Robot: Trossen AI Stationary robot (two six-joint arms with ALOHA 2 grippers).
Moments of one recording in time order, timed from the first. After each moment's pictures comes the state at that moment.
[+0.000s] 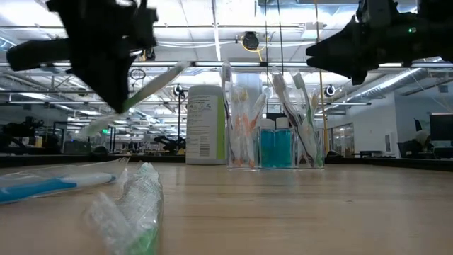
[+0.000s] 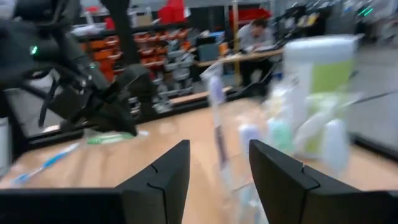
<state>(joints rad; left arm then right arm) -0.41 1.65 1.16 -0.98 -0.48 0.04 0.34 1.13 0.21 0.94 0.67 0.15</state>
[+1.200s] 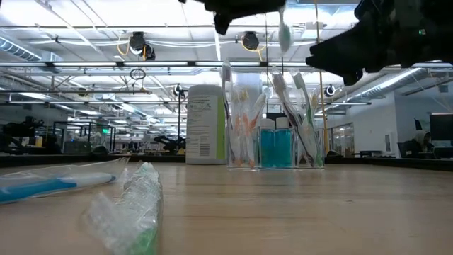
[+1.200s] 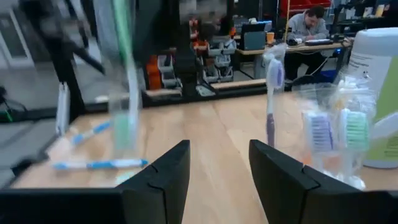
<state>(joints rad) -0.19 1.69 1.16 0.26 -0.14 0.00 0.34 1.16 0.21 0.93 0.46 0.11</state>
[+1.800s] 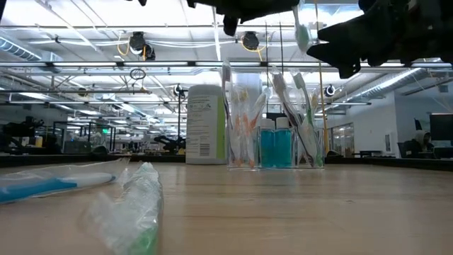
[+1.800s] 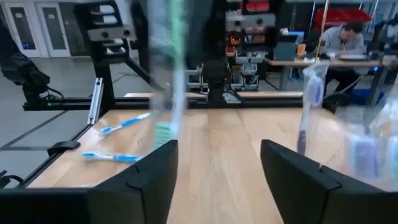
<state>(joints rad) -0.20 1.76 1.16 0.42 -0.19 0.05 0.34 1.15 0.21 0.96 0.34 0.03</state>
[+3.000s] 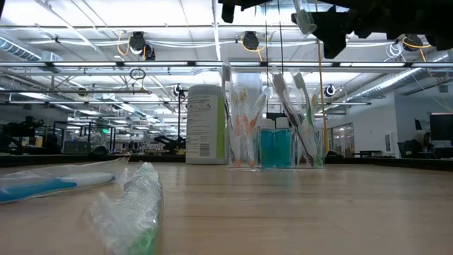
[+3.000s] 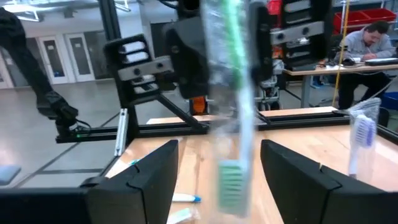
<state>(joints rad) -0.21 1.74 1.16 0.53 -0.26 0.13 0.35 1.24 0.36 0.96 0.28 0.09</state>
